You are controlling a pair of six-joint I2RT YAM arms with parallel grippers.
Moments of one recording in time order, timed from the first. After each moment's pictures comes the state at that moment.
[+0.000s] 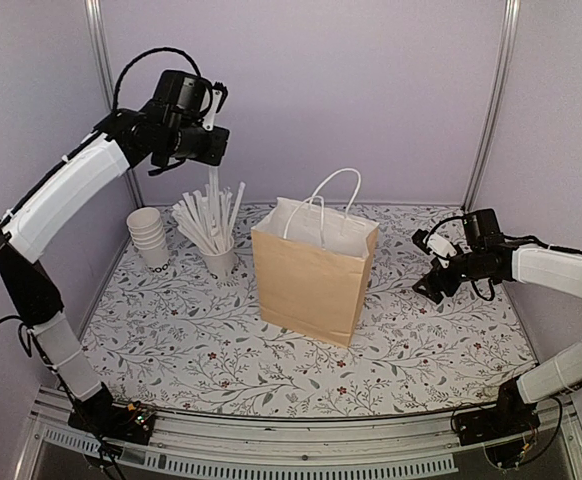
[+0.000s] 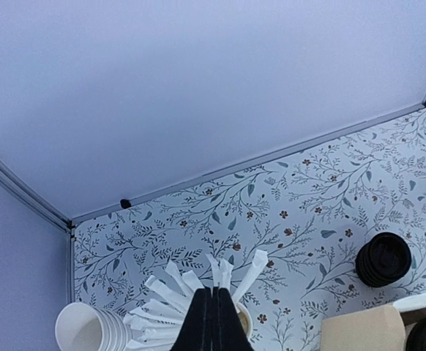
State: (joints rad) left arm -0.63 1.74 1.97 -0.78 -0.43 -0.03; right arm 0.23 1.36 0.78 -0.29 -0.27 -0.54
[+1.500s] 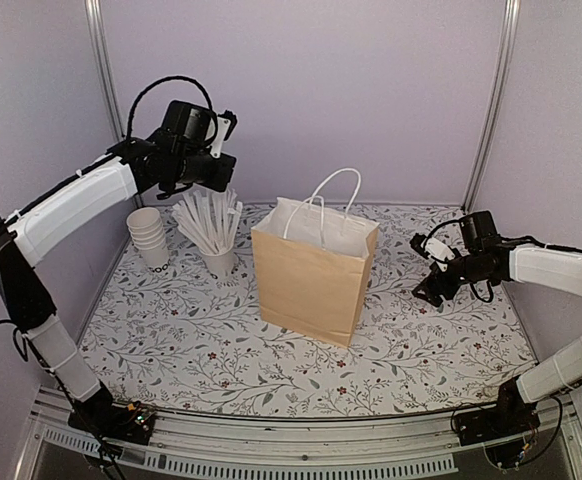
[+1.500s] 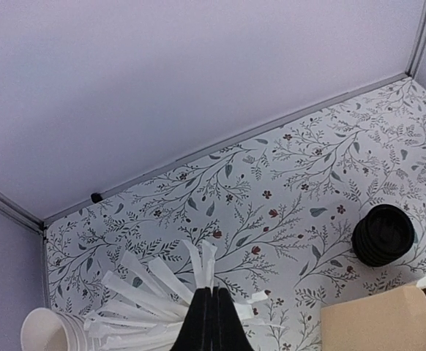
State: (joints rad) left arm -0.61 1.67 1.71 -0.59 -0.33 0.02; right arm 0.24 1.38 0.78 -0.31 -0.27 -0.55
